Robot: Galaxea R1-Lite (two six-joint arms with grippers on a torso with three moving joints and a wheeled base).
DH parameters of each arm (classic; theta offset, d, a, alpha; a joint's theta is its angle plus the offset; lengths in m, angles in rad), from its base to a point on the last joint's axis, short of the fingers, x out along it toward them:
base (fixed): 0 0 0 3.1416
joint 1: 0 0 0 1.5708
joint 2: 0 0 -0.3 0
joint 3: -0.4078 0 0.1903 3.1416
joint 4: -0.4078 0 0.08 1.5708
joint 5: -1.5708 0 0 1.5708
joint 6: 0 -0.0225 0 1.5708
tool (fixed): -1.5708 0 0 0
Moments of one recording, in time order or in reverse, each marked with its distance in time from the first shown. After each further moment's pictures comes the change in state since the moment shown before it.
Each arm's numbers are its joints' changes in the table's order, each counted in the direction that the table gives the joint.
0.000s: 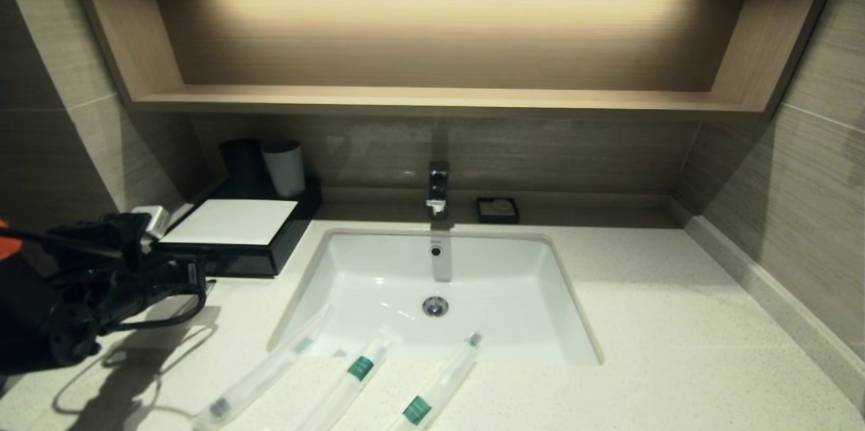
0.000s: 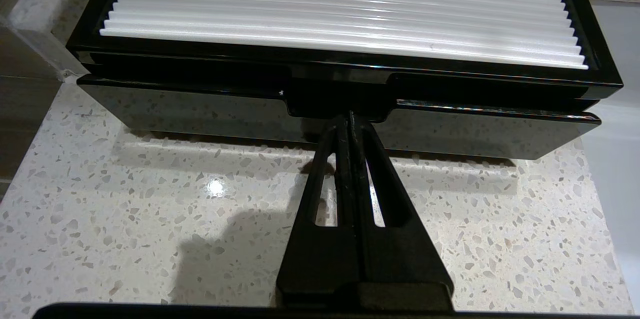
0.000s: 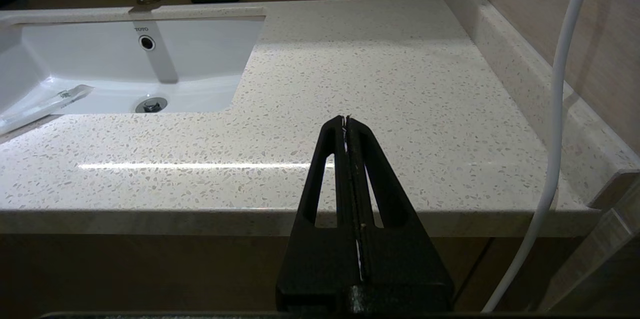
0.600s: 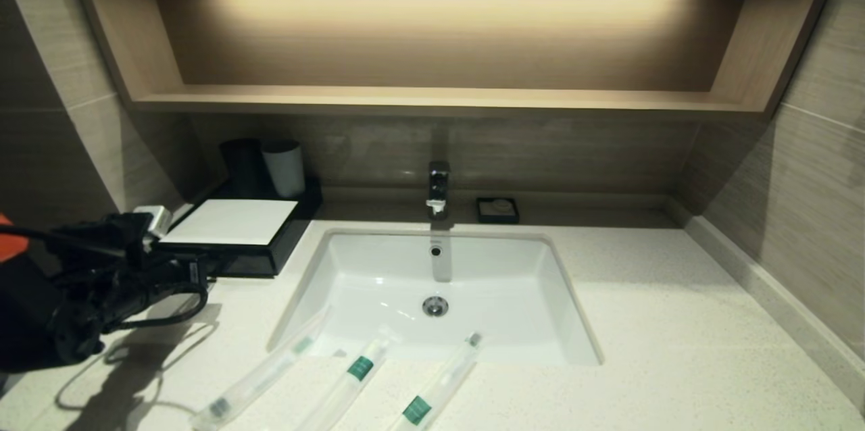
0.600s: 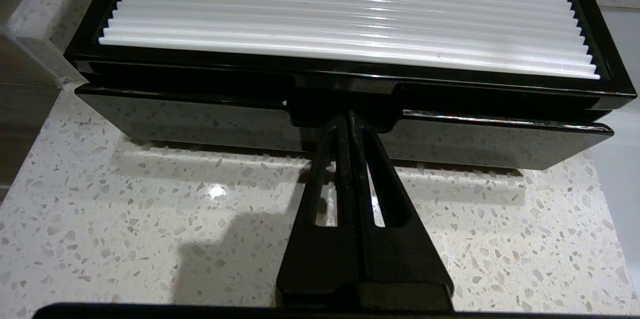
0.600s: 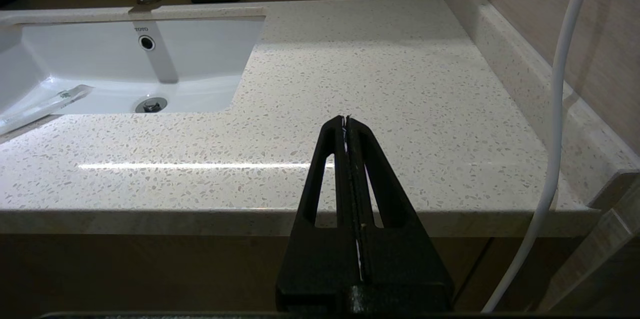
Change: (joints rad) left arm 0.000 0.021 -0.015 0.018 -0.001 0.002; right arm 0.000 0.000 0.000 0.000 0.000 0.000
